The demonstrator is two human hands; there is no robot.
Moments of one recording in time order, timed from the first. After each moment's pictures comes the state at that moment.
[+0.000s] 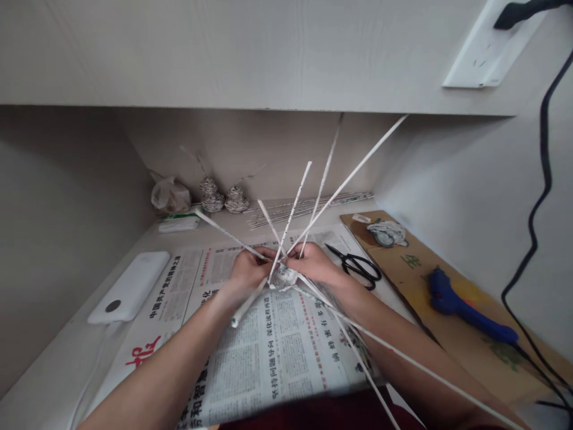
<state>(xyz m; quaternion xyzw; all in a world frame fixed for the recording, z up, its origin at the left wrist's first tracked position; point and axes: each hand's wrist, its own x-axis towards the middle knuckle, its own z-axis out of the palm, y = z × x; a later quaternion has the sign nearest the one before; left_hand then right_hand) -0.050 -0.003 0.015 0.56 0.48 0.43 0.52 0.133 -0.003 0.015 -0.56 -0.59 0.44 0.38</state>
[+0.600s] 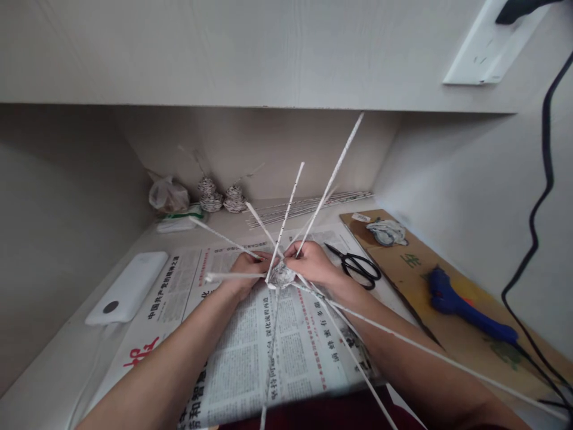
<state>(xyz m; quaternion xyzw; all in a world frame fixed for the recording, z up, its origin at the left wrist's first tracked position) -0.047 -0.005 0.014 0.47 0.45 0.43 0.63 0.132 -0.002 0.011 -0.57 -0.61 0.41 0.37</state>
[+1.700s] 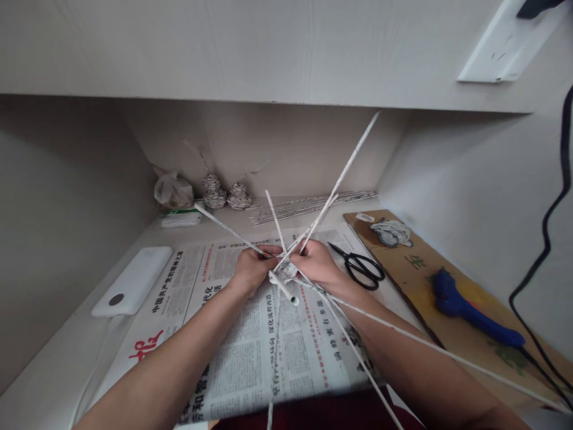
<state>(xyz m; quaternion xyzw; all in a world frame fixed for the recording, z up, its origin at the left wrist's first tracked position) -0.040 -0.003 0.003 0.44 0.48 0.49 0.57 0.123 -0.010 0.019 -0.62 -0.59 0.36 0.38</state>
